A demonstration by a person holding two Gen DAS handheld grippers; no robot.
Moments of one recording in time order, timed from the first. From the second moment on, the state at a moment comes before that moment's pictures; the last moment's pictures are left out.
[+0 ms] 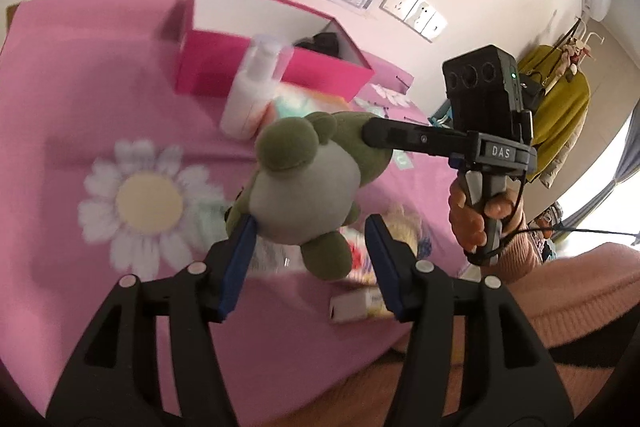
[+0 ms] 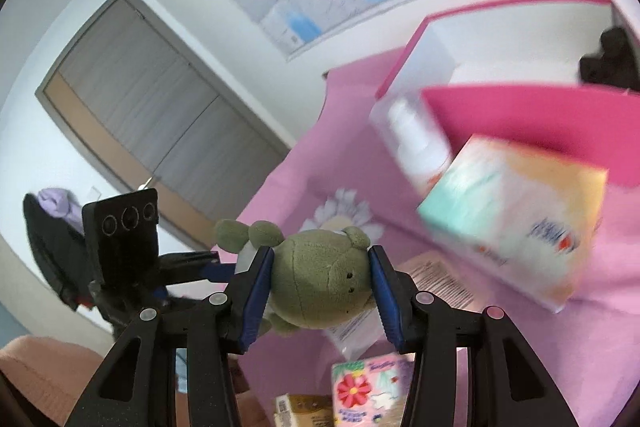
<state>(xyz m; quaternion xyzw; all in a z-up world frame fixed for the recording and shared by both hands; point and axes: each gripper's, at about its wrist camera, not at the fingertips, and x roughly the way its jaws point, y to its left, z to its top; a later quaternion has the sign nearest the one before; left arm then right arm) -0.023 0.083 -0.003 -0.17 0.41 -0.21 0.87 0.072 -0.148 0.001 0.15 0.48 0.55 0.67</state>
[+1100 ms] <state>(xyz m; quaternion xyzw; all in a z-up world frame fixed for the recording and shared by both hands) 0.184 0.096 0.040 -0.12 0.41 -0.16 0.89 0.222 -0.129 0.036 0.14 0.42 0.47 0.76</state>
